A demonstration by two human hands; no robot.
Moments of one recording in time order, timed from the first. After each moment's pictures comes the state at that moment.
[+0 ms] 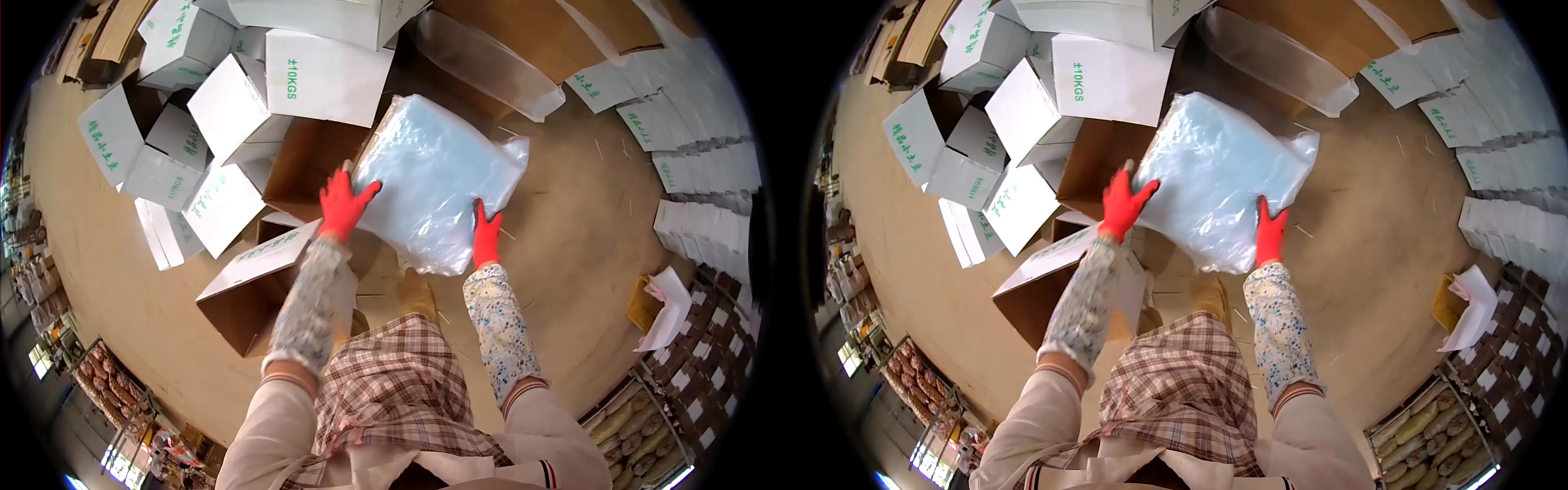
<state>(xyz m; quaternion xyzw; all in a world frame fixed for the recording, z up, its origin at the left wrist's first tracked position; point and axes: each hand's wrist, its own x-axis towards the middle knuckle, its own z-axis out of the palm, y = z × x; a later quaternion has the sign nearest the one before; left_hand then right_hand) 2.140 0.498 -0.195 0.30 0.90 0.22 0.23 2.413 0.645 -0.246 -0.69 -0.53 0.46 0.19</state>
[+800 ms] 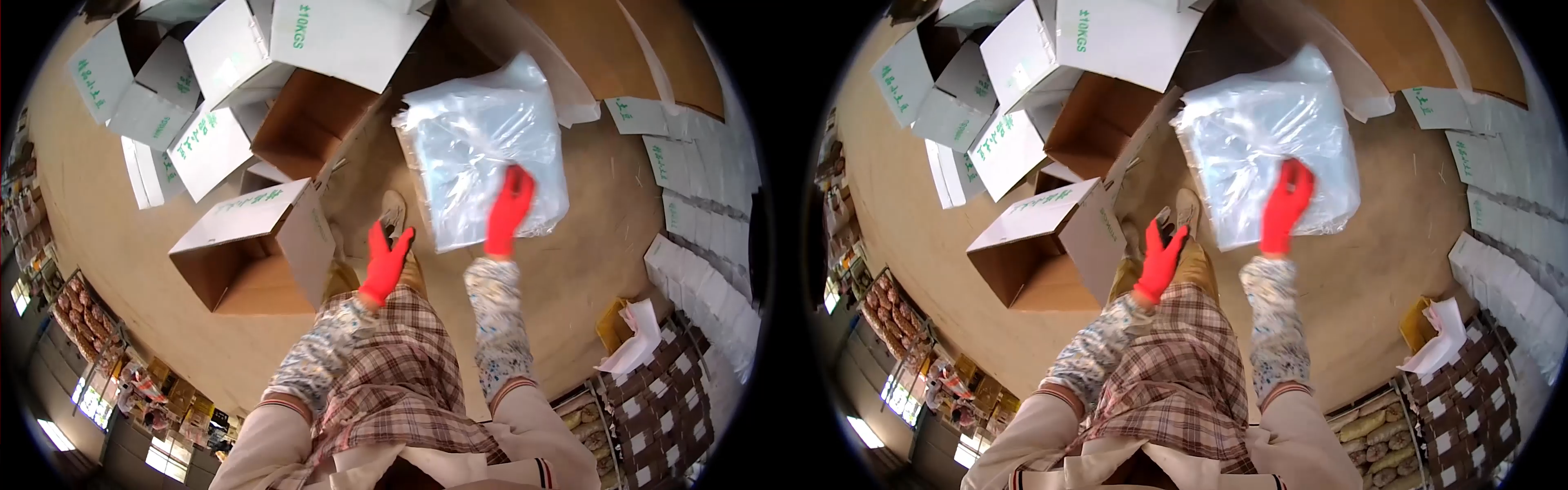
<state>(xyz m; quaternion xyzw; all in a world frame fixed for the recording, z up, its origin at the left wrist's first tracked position) 2.316 0.482 -0.179 -0.09 0.77 0.52 0.37 2.342 0.711 -0.172 -0.56 -0.64 0.43 0.29</state>
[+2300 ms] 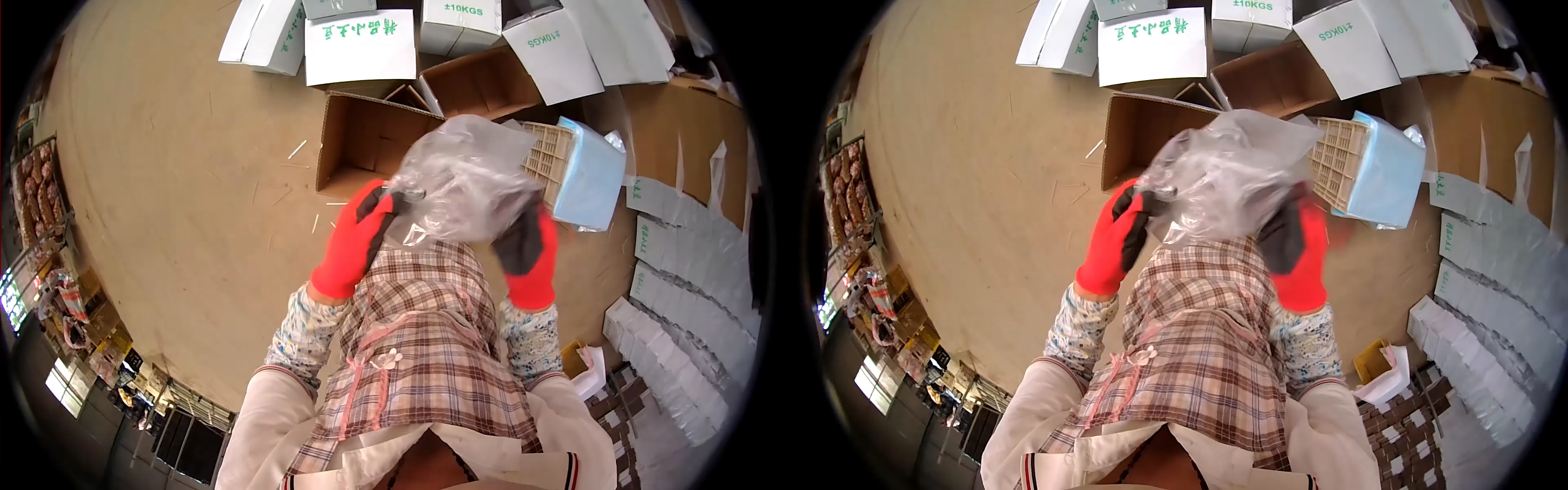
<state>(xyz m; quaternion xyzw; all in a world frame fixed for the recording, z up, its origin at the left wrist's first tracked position) 2.172 0.094 0.089 -0.15 0.48 0.80 0.34 2.253 0.321 0.070 -0.33 -0.28 0.89 0.16</state>
